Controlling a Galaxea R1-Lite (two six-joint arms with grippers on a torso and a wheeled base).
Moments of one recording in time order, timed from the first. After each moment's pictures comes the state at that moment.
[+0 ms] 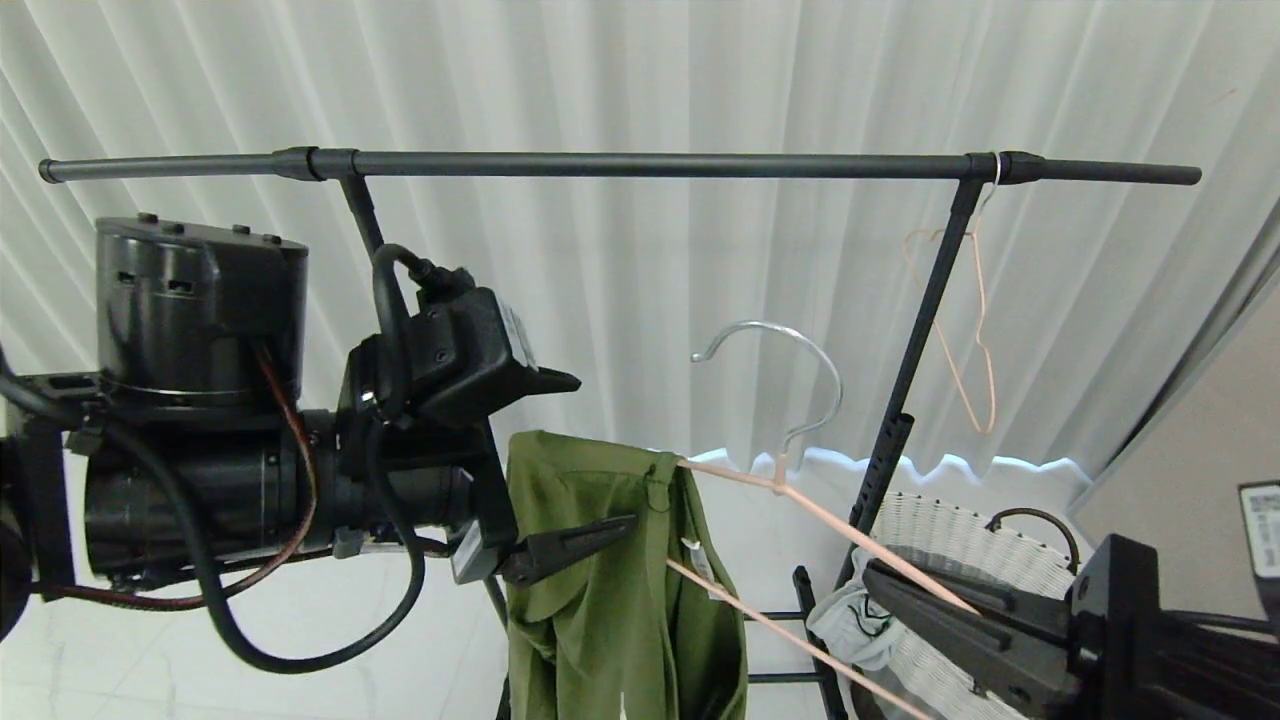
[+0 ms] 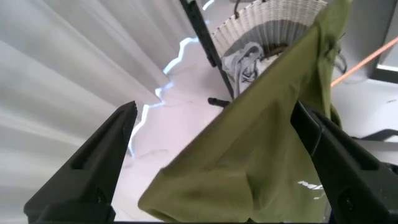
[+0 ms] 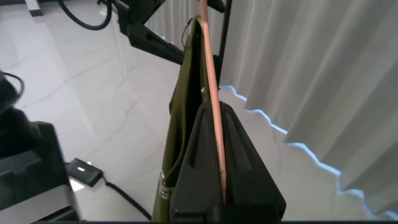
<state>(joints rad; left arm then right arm) -0.54 1.45 -0.89 -0.17 -0.40 0.64 1.14 1.29 -0.34 -0.98 -0.08 -0.08</state>
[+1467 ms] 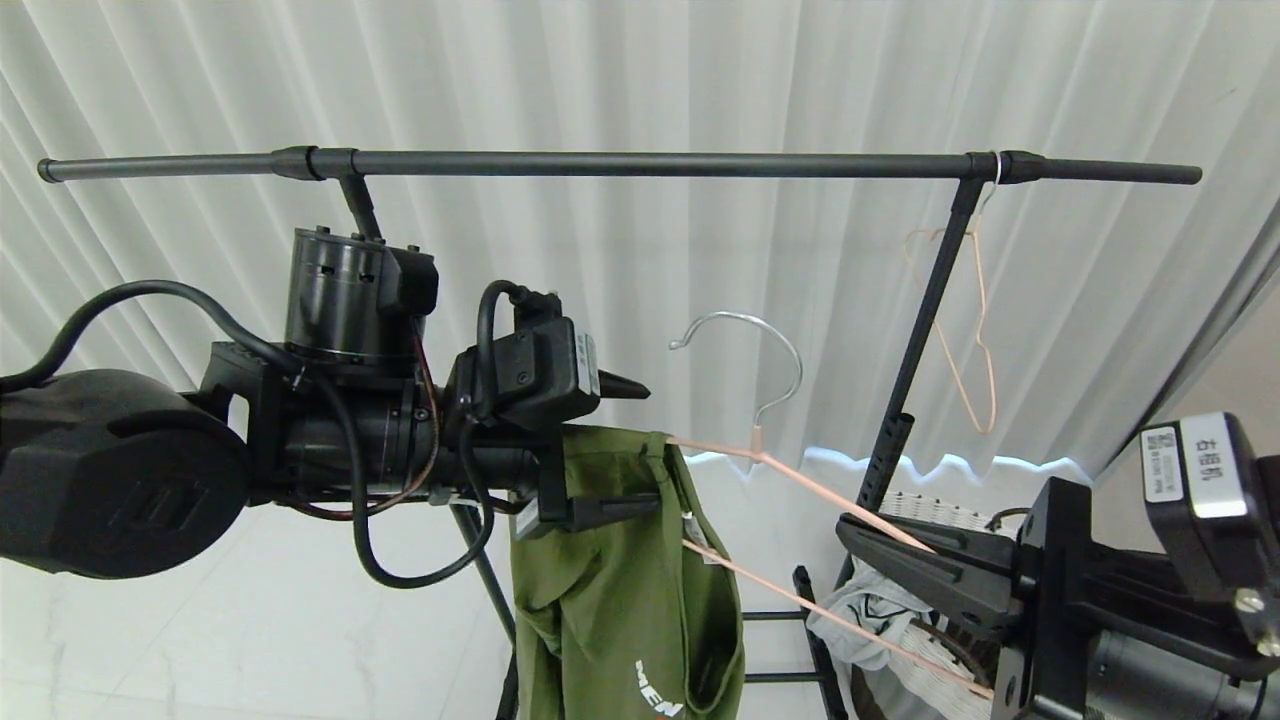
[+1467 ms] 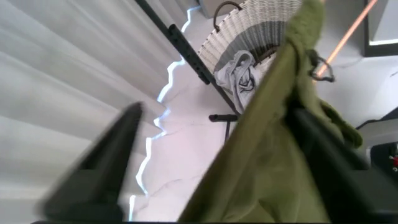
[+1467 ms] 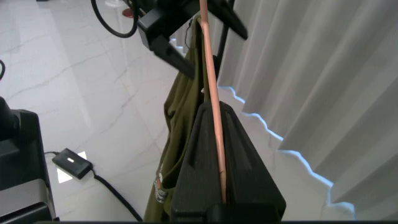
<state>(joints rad) -0.48 1.64 -1.00 -0.20 -0.65 0.89 0.97 1.35 -0.39 -0.98 0.13 -0.14</state>
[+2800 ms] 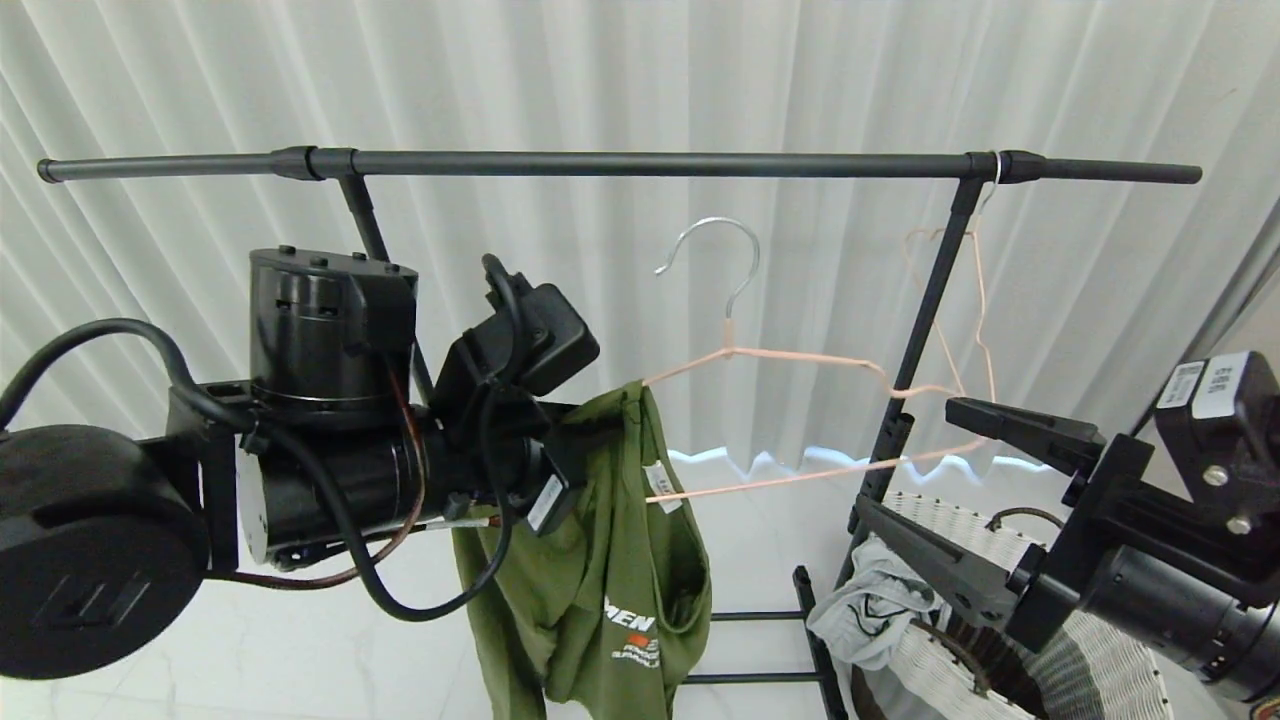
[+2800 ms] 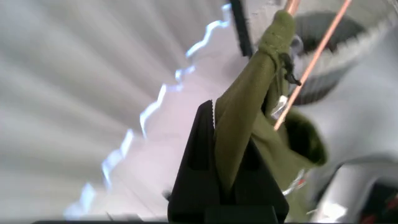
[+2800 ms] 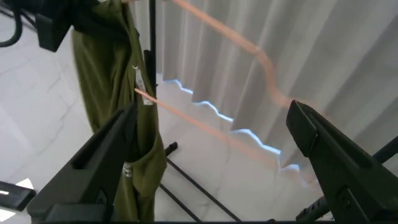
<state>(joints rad) -0.59 1.57 -0.89 -0.32 -0.15 0.47 0.87 1.32 -0.39 -0.97 -0.05 -0.14</state>
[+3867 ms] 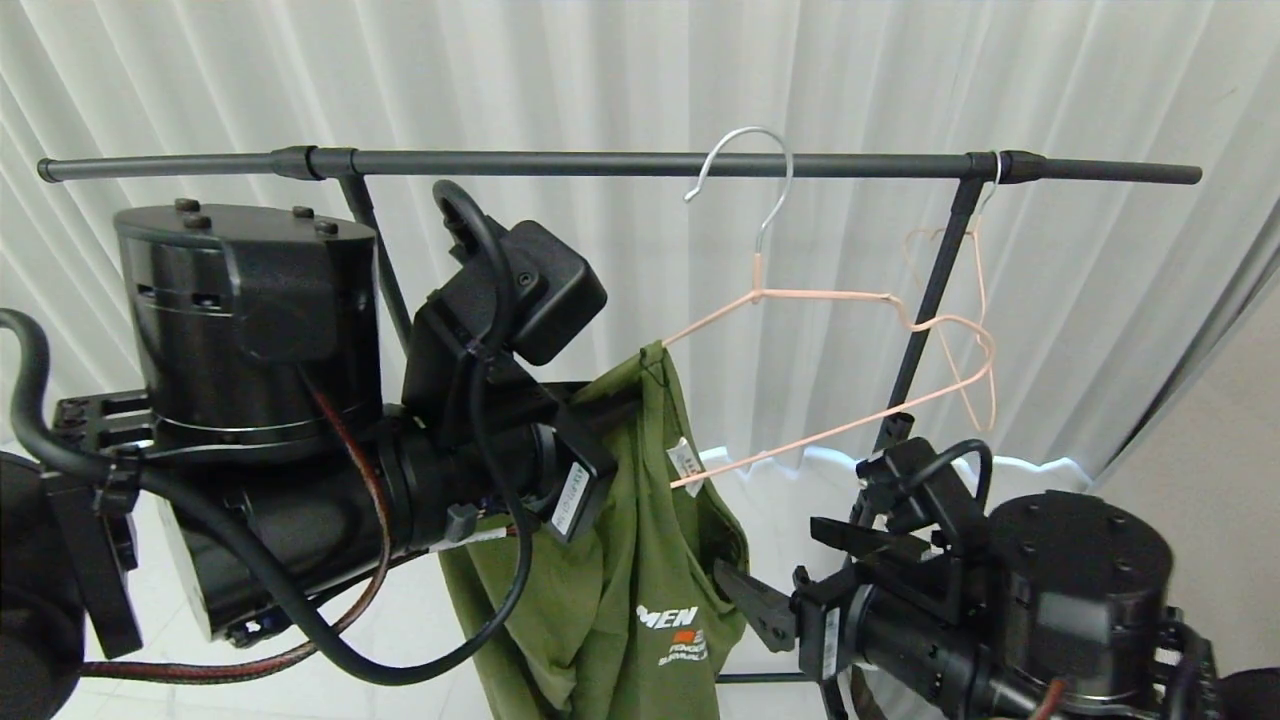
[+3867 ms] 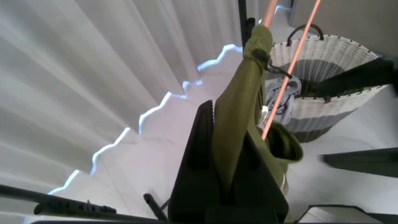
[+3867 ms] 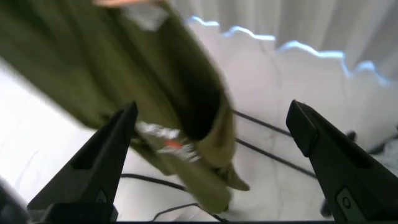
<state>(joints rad) -0.76 1.48 -0.90 -0.33 0.07 0.33 1.01 1.72 -0.51 -0.94 -0.28 0.33</state>
